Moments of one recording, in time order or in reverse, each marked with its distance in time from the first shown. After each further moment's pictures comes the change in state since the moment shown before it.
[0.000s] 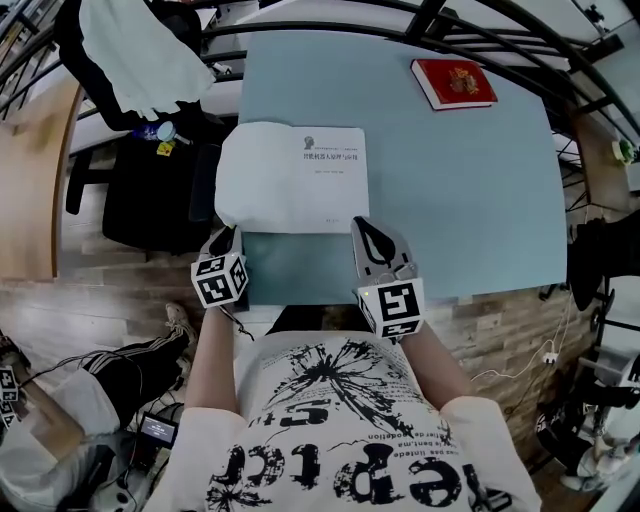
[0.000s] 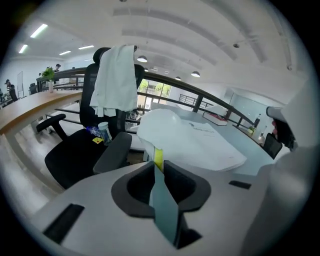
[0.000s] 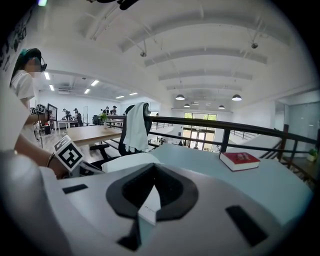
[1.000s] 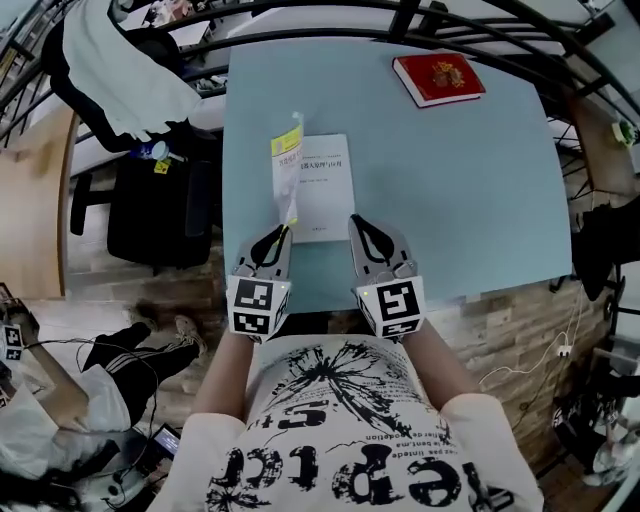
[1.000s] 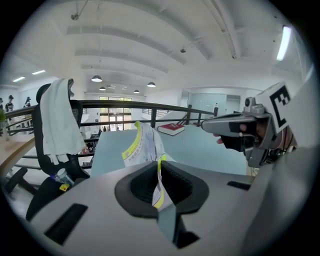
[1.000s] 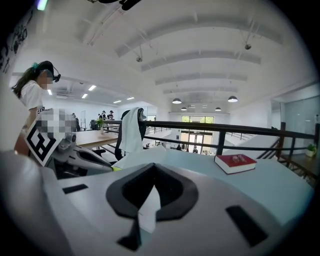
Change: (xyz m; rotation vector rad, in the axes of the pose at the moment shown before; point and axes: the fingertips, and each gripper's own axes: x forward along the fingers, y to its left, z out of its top) left arm -0.045 -0.185 0.073 0.392 -0.166 -0.308; right arm -0.011 -0.036 0.011 0.028 -0.053 -0.020
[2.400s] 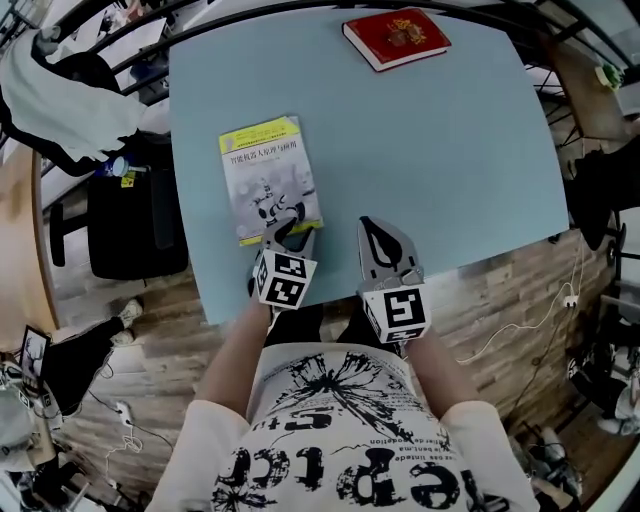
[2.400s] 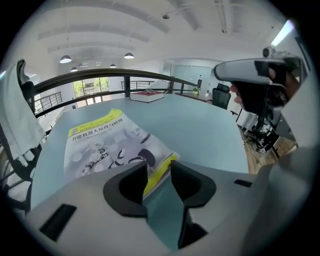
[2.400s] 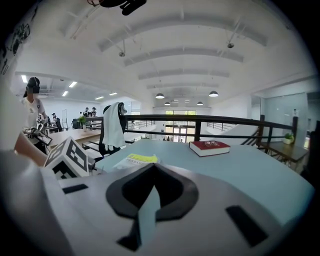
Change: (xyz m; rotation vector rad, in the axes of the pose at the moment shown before) left arm 0.114 -0.094 -0.087 0.151 0.326 -0.176; right arm -0.051 -0.071 -0.057 0.097 0.073 -0.179
